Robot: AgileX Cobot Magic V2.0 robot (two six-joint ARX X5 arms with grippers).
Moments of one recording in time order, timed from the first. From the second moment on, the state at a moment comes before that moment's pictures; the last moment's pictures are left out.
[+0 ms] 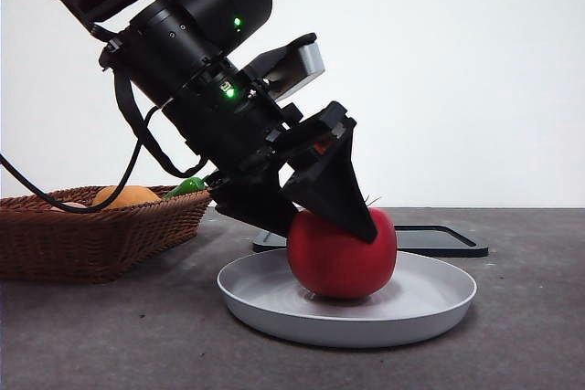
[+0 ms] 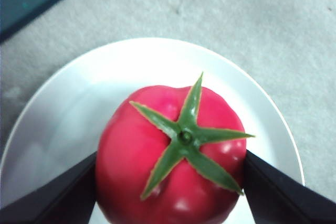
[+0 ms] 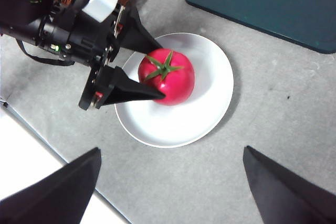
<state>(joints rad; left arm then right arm) -0.75 1.72 0.96 -0.02 0.30 0.06 0.29 0.80 0.96 -0.97 -0.44 0.02</state>
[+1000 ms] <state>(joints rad) -0.71 1.53 0.97 -0.12 0.30 0.03 0.29 0.80 0.96 -0.98 -0.44 0.02</state>
